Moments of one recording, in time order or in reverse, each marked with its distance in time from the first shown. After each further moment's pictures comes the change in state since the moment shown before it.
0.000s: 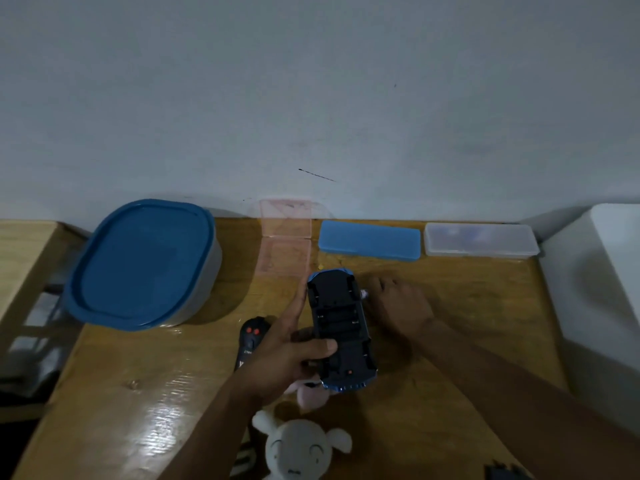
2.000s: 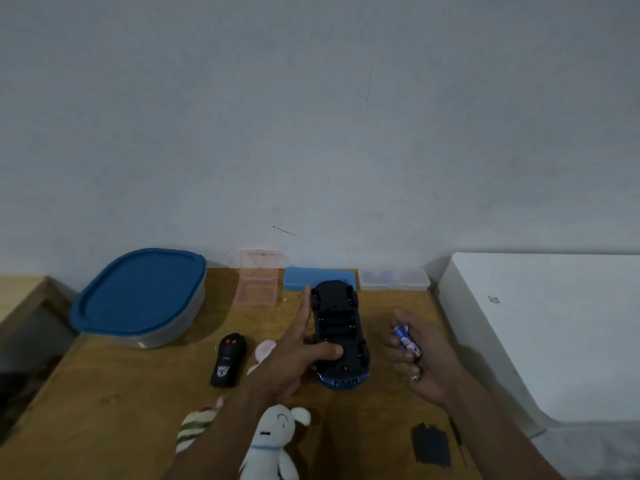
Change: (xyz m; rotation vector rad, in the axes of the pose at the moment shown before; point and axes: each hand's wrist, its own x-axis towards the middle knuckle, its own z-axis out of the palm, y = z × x) left_hand -0.071 -0.011 0.082 0.076 -0.142 0.297; right_hand -0.213 -0.018 -0.085 2.135 0.098 0.349
